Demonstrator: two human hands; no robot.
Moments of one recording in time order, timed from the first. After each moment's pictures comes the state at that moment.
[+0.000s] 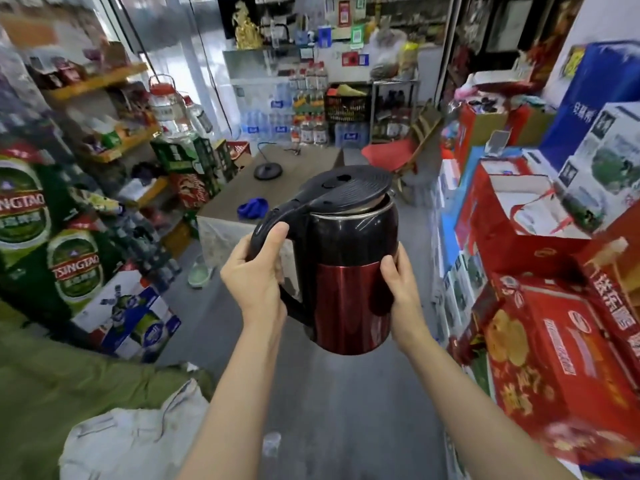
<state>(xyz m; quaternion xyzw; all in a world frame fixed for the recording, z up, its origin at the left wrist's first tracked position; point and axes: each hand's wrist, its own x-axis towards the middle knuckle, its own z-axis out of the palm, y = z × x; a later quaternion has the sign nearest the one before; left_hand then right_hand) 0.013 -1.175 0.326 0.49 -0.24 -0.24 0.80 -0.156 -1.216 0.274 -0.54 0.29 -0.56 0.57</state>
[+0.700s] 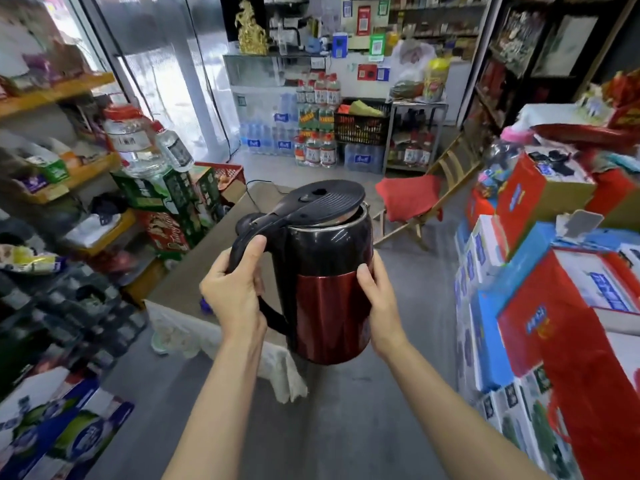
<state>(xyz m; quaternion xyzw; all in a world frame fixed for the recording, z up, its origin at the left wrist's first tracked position) 0.156 -1.607 0.310 0.52 -0.19 -0.20 0.81 -0.009 -1.670 0.259 -0.54 0.31 -0.50 0.60</state>
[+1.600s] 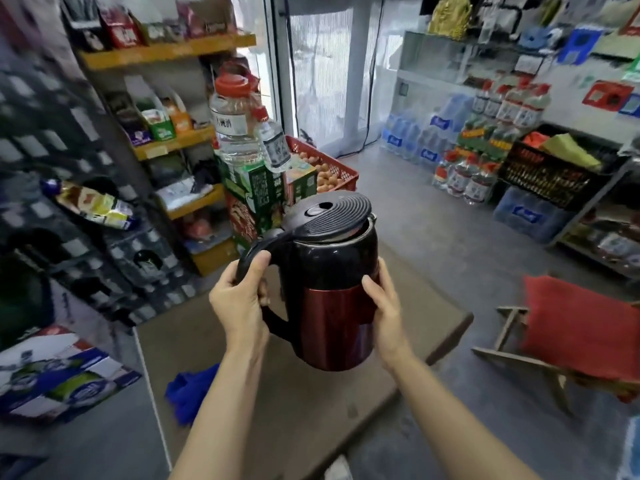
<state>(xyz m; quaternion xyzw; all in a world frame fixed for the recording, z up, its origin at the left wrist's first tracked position) 0.356 -1.955 0.242 0.55 -0.01 -0.03 0.83 0.243 -2.096 0.223 -0.50 0.13 -0.30 0.80</state>
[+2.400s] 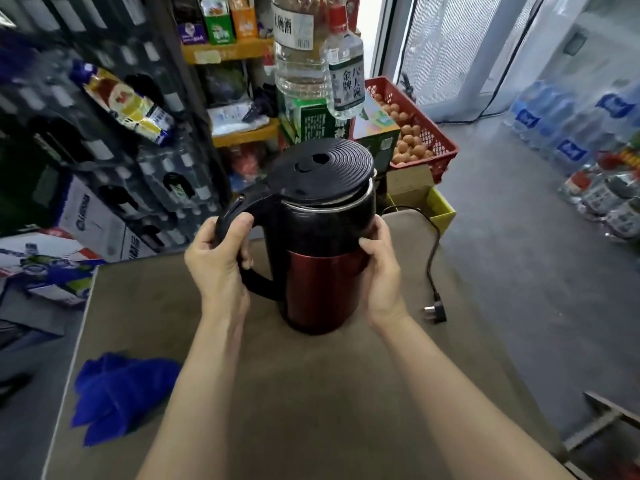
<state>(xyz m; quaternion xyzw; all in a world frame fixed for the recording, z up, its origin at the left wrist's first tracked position) 0.485 -2.051 0.121 0.55 0.06 0.13 0.82 0.442 -2.228 0.107 -0.50 0.08 -0.12 0.85</state>
